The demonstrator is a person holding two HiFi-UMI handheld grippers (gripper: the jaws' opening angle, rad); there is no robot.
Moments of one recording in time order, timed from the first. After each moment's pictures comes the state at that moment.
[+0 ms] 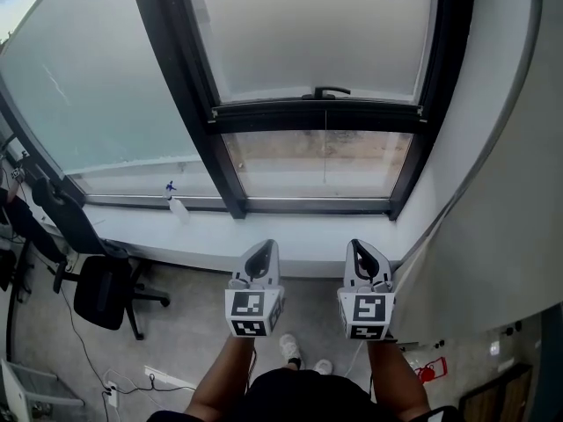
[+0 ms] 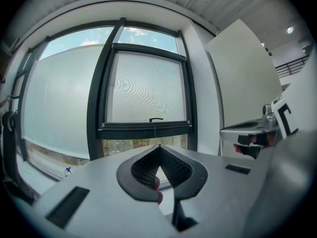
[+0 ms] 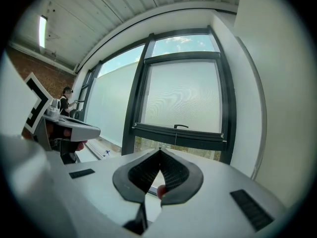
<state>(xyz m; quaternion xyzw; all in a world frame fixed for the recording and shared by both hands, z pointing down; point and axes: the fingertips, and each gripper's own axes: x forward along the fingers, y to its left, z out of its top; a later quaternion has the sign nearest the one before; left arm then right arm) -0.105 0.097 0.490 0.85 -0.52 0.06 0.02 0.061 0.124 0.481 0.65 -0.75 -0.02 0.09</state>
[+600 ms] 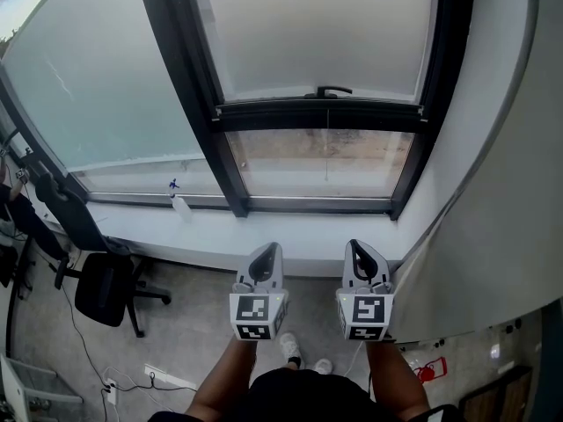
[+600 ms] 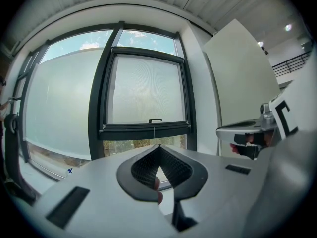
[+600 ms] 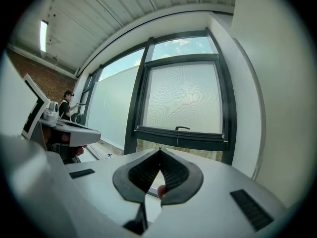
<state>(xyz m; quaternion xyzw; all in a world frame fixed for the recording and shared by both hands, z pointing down) -0.101 0.119 0.490 0.85 -0.53 0.06 0.01 0.055 0.137 0.482 0.64 -0.76 -0.02 0.07</state>
